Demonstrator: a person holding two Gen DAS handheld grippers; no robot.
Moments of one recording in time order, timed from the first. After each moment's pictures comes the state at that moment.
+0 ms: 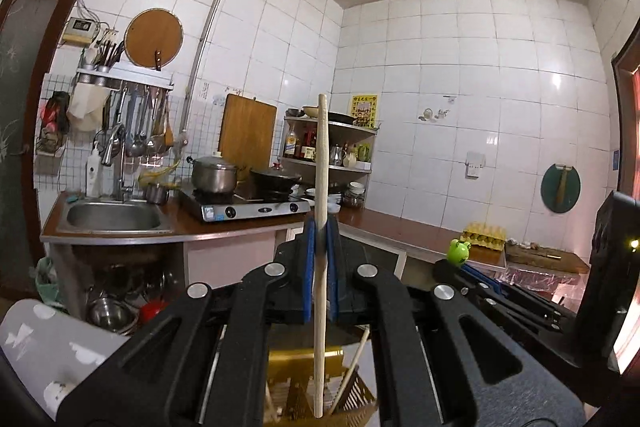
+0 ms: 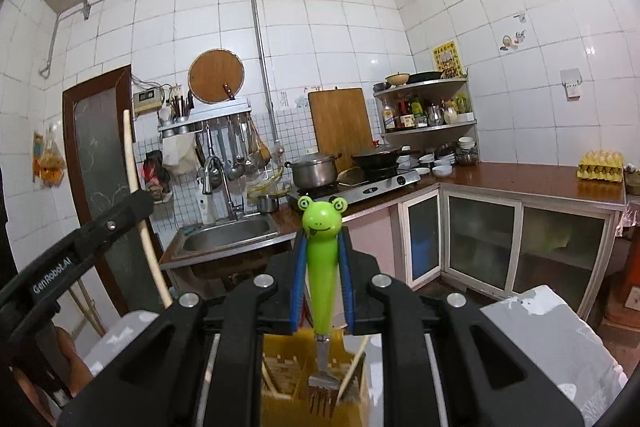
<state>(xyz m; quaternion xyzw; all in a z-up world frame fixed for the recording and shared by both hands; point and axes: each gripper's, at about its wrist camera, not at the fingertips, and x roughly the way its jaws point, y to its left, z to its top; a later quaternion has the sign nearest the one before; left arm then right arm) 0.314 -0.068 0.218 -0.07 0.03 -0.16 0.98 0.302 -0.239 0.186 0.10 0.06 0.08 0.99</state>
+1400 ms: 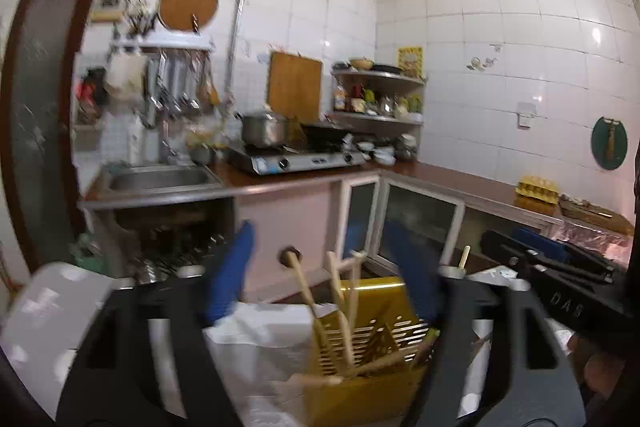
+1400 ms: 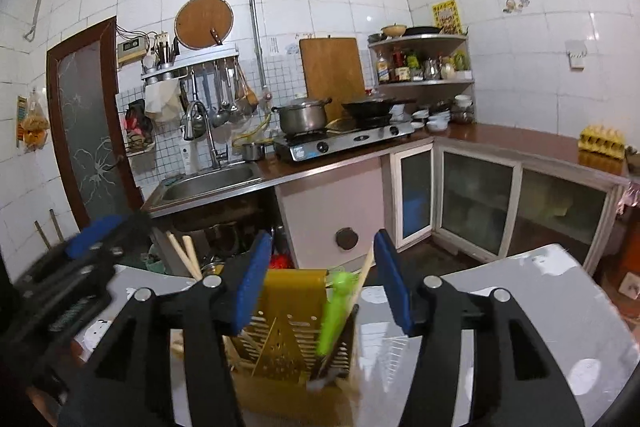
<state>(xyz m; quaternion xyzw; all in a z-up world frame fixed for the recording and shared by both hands) 0.336 -0.036 0.131 -0.03 0.09 -0.06 0.99 0.349 -0.233 0.108 0.07 0.13 0.07 0.99</state>
